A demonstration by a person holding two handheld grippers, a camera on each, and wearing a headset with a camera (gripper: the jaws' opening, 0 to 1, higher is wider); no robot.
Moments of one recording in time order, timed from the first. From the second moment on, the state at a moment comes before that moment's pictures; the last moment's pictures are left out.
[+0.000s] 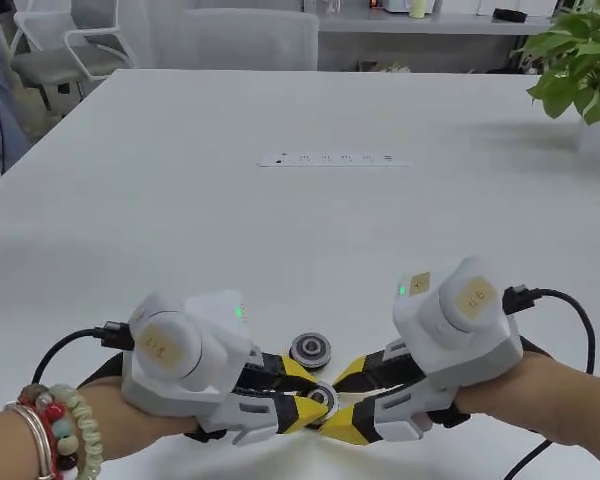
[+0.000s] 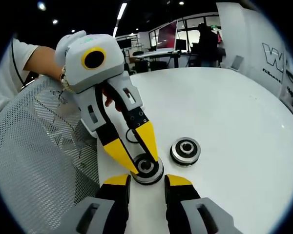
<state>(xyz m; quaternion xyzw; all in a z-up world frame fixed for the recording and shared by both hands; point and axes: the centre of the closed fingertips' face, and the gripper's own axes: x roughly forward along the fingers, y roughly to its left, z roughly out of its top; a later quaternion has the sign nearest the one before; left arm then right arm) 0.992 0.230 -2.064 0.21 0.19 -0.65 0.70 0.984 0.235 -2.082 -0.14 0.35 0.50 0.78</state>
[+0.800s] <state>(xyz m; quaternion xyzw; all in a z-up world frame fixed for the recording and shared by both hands) 0.993 0.230 -2.064 0.21 0.18 -0.65 0.71 0.983 0.225 -2.087 -0.18 0.35 0.50 0.77</state>
